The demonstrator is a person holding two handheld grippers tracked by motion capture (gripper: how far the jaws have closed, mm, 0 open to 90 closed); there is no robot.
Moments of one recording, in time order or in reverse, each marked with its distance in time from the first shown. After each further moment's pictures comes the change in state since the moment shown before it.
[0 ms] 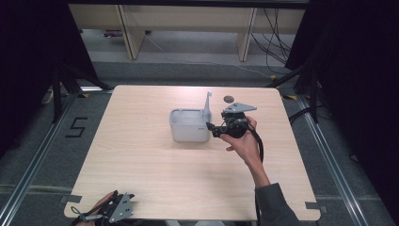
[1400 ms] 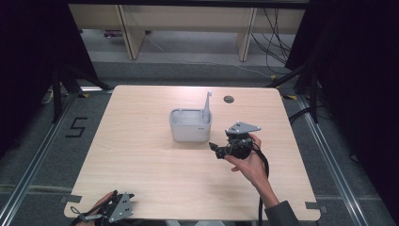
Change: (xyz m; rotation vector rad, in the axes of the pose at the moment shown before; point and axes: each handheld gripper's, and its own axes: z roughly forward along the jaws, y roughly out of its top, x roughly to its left) left arm 0.000 0.000 0.000 0.002 0.003 -0.004; right arm 0.021 -0.045 -0.024 0.037 0.023 -0.028
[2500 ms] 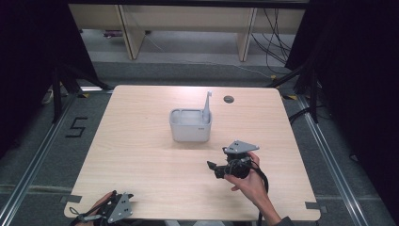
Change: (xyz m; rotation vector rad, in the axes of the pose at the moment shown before) left arm 0.000 -0.001 -0.003 0.008 0.018 0.003; right arm 0.028 -0.042 -0.006 0.033 0.067 0.010
